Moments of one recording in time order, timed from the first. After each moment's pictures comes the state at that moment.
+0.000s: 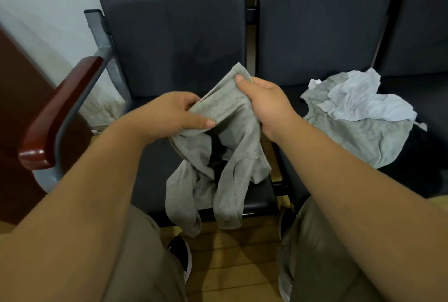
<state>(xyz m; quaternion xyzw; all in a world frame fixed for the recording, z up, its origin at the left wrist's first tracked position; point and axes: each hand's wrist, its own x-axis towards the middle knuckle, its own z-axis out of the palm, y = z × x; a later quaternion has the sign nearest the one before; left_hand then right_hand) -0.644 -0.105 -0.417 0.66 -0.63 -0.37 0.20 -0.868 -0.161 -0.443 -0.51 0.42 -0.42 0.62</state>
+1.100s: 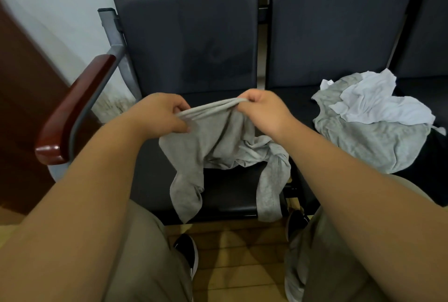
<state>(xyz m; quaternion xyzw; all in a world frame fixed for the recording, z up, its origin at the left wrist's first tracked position) -0.609 -0.096 -0.417 0.73 -0.63 -0.22 0.11 -0.853 -0.178 -0.469 -0.66 0.50 -0.30 0.47</state>
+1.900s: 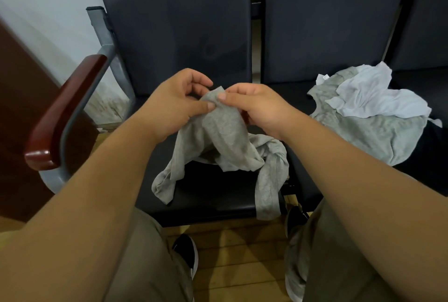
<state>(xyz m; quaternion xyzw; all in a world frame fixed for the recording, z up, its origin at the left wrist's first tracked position) -0.647 -0.107 -0.424 0.60 -0.61 -0.35 0.38 -0.861 -0.170 -0.450 -0.65 0.36 -0.28 0.61</state>
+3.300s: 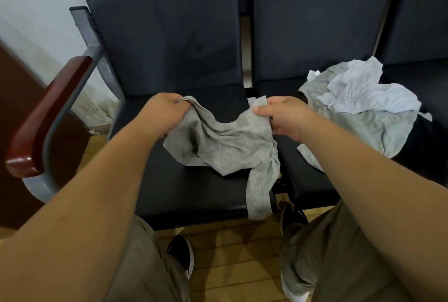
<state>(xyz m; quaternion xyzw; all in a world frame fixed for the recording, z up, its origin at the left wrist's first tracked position) -0.639 -0.153 -0.471 0.77 -0.53 -0.26 0.25 -0.930 -0.214 -0.506 -0.54 0.54 -0.27 0.58</state>
